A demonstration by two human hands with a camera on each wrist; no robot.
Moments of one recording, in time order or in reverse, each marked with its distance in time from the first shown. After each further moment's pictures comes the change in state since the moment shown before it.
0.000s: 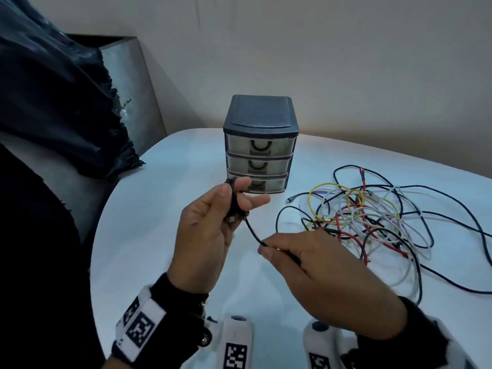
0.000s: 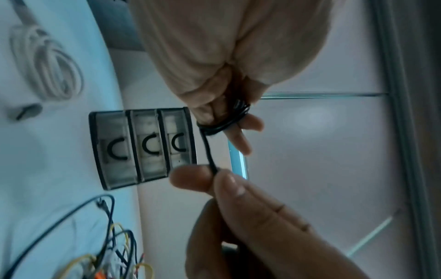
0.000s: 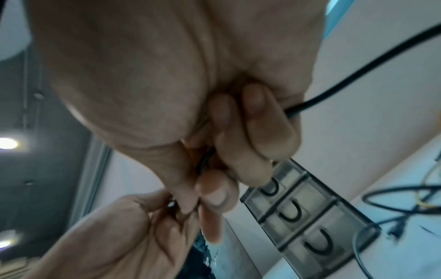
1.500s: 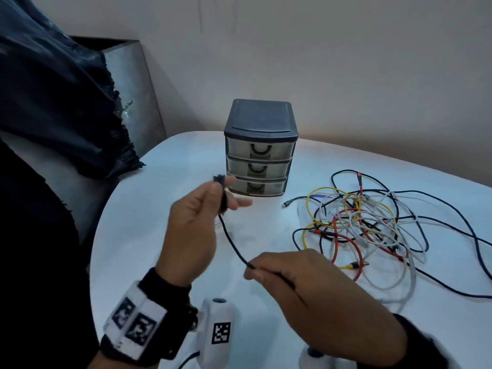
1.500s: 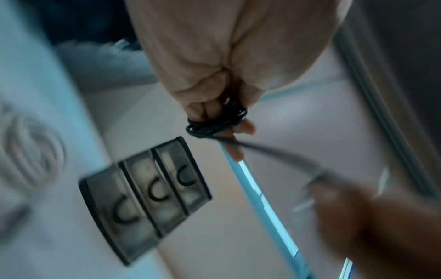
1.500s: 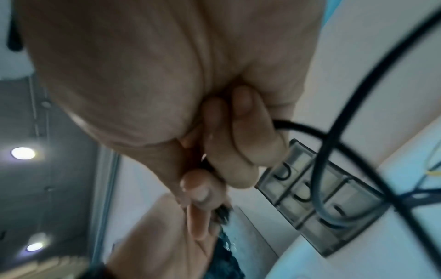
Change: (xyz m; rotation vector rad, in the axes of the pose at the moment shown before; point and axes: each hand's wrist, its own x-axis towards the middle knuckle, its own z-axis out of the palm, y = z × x) left_hand 0.010 0.005 -0.023 0.427 0.014 0.157; right_hand -0.009 -0.012 0.009 0.056 -0.076 -0.084
